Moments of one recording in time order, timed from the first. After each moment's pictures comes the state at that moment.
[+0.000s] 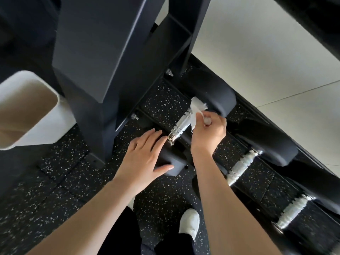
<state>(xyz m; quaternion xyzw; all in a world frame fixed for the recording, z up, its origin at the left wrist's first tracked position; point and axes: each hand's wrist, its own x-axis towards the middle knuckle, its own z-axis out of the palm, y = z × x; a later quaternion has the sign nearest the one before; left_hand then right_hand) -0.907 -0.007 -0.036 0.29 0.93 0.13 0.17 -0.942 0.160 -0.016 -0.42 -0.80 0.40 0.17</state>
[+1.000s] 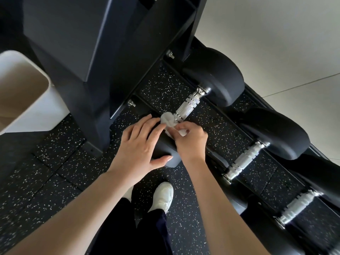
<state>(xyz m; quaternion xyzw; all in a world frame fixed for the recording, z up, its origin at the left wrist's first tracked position) -0.902 -0.003 -0.051 0.27 0.94 0.16 0.11 -0.906 0.148 -0.038 -0.32 -0.84 0.43 -0.10</state>
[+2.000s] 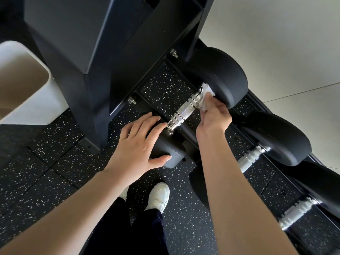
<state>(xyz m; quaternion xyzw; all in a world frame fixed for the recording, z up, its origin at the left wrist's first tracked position) -0.901 -0.002 -0.048 0.27 0.94 0.17 0.11 -0.962 0.182 -0.038 -0.51 -0.48 0.70 0.12</state>
